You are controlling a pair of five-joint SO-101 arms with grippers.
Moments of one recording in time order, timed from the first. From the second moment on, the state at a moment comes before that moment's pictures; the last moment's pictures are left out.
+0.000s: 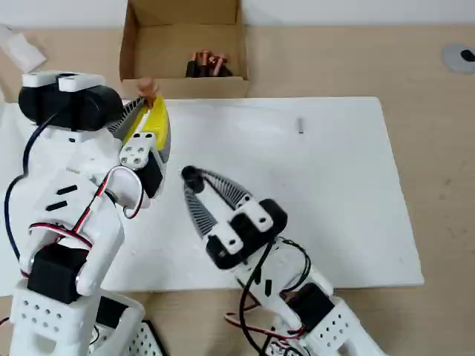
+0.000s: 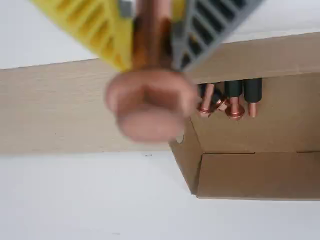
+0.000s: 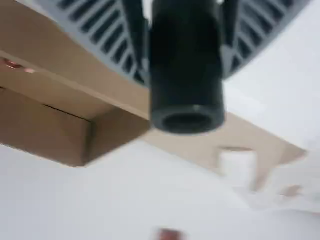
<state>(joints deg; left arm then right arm) 14.6 -63.8 35.3 43.5 0.9 -47.1 -103.4 96.8 11.7 -2.4</state>
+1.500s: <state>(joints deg) 20.2 -80.6 40.2 59.3 10.1 -49.8 -103.4 96.8 13.1 -6.1</state>
